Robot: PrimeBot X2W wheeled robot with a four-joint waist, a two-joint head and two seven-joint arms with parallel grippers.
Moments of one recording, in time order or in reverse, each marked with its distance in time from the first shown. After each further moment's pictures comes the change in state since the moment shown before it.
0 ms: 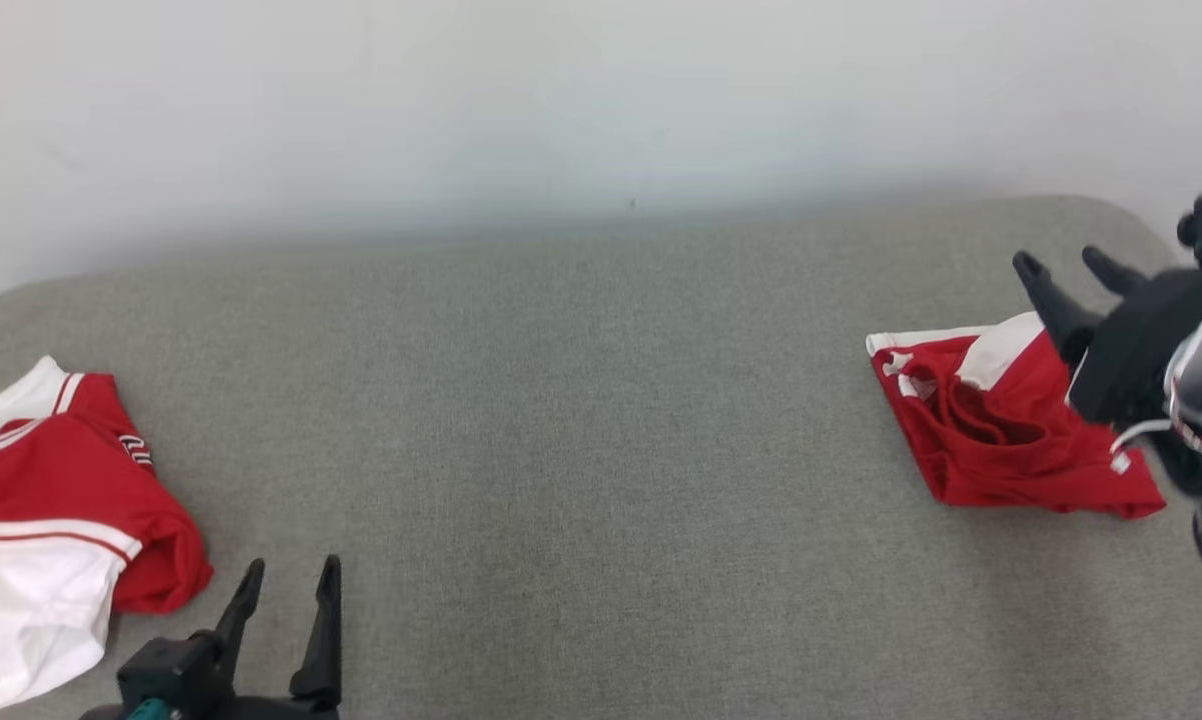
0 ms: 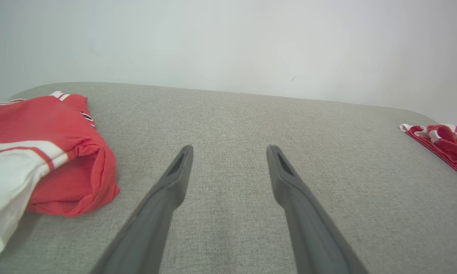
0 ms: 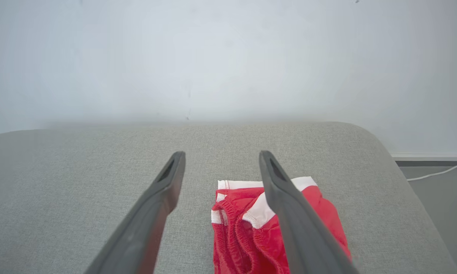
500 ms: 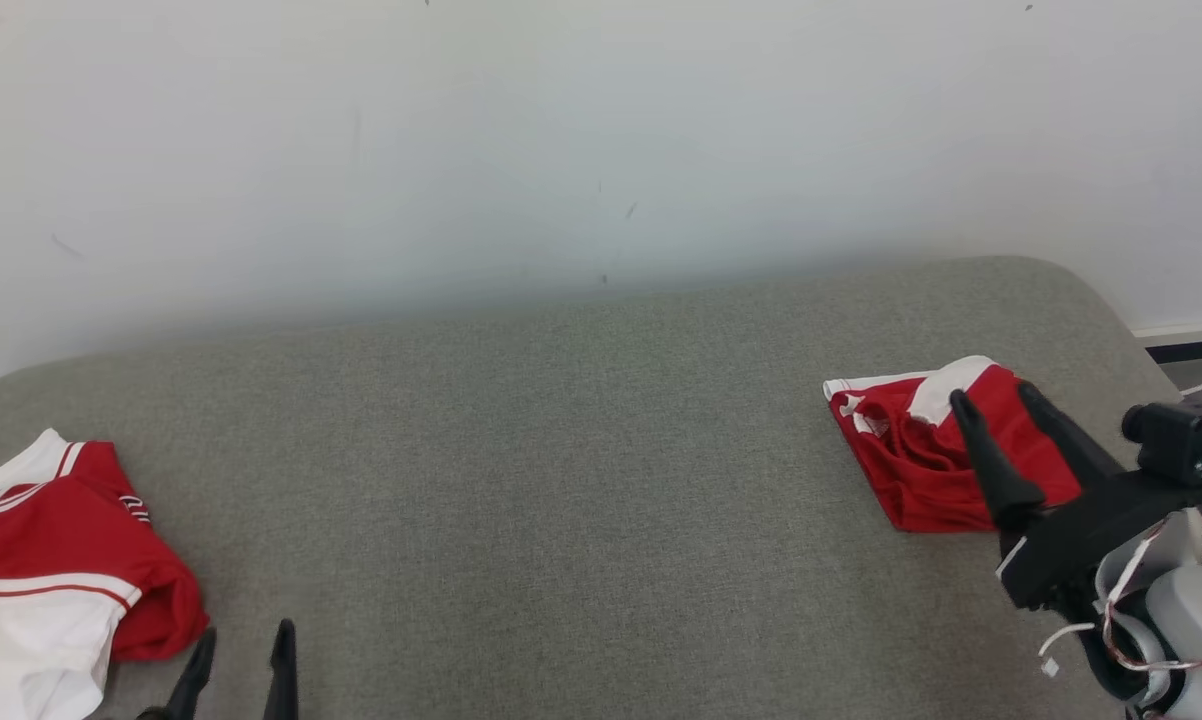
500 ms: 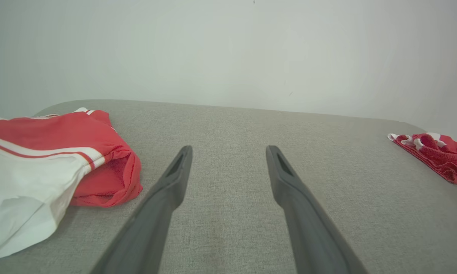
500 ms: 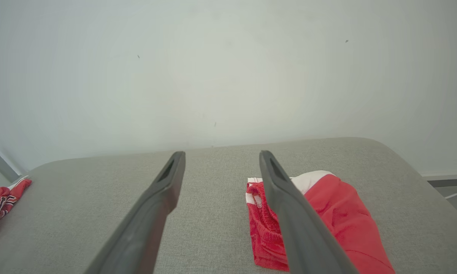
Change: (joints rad) left arm 0.149 0.027 0.055 -0.100 0.000 0.030 0.000; right arm 0.398 0.016 -0.043 -0.331 -0.009 -0.075 -0.283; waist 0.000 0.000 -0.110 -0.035
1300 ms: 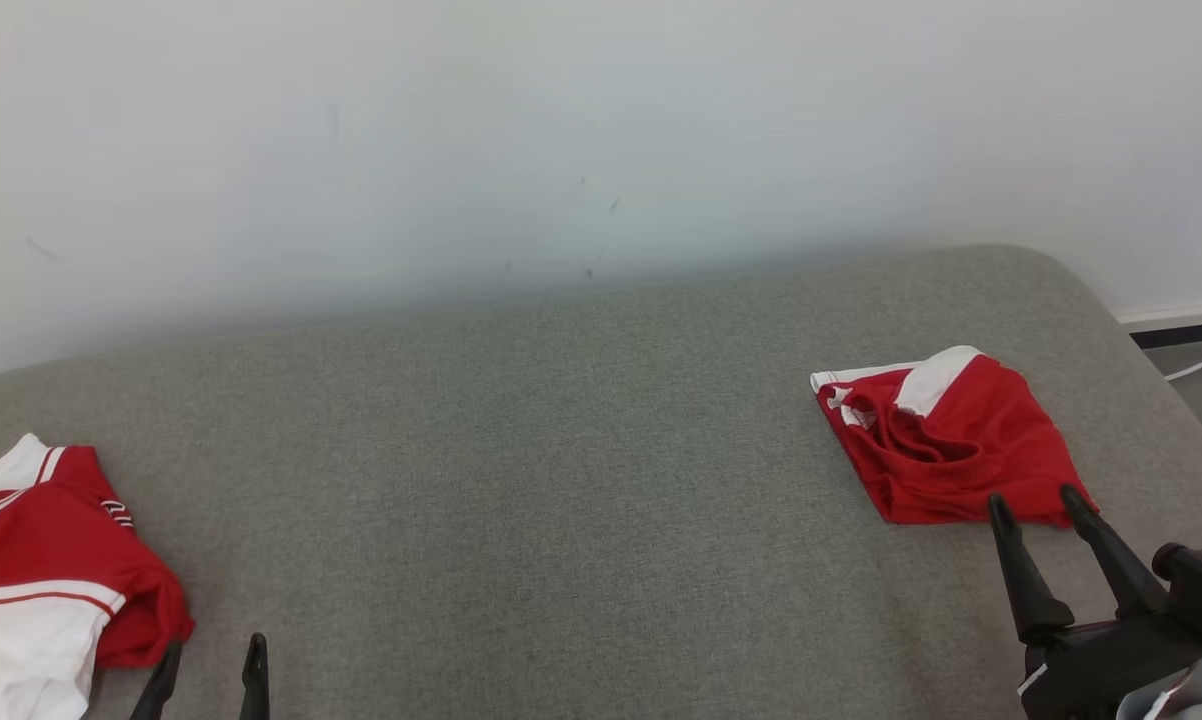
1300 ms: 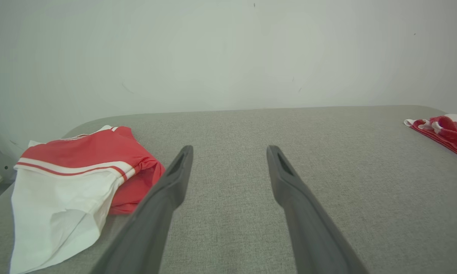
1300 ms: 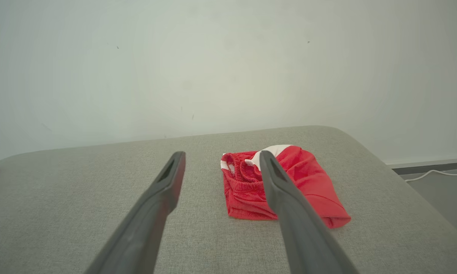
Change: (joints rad) left arm 0.095 0.041 0.062 -0.125 0.102 0.030 0.036; right arm 0.282 -0.007 -0.065 -0.168 -0.120 -0.111 -0.153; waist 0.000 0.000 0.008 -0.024
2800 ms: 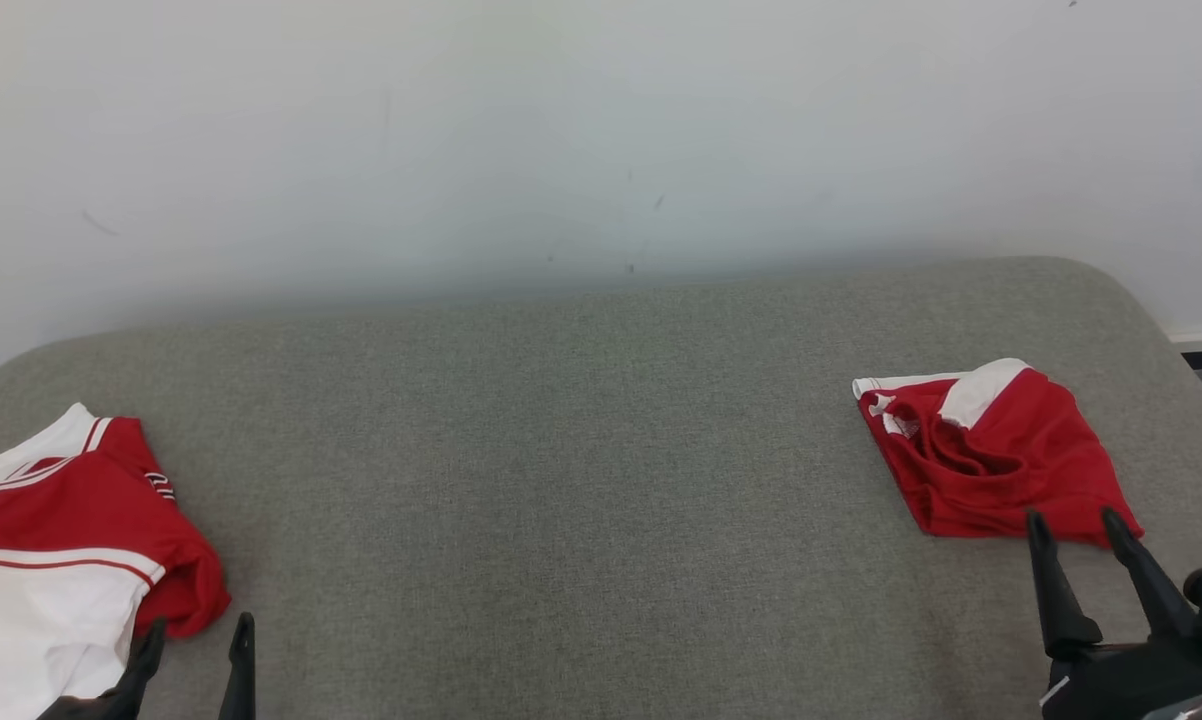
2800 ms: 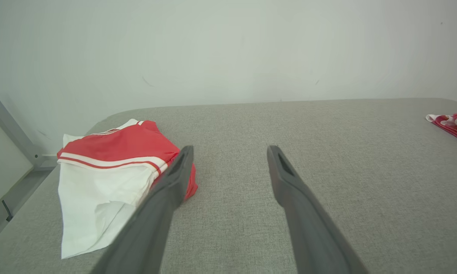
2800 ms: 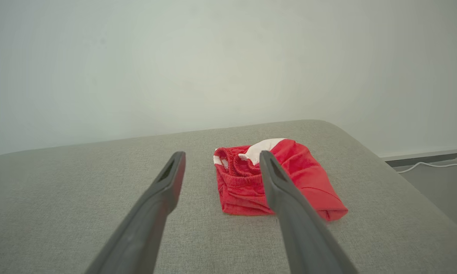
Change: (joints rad) left arm -0.005 0.033 0.035 -0.104 0.014 0.000 0.166; right arm 0.074 0.086 -0.141 0.009 -0.101 -0.005 0.020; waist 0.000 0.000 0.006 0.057
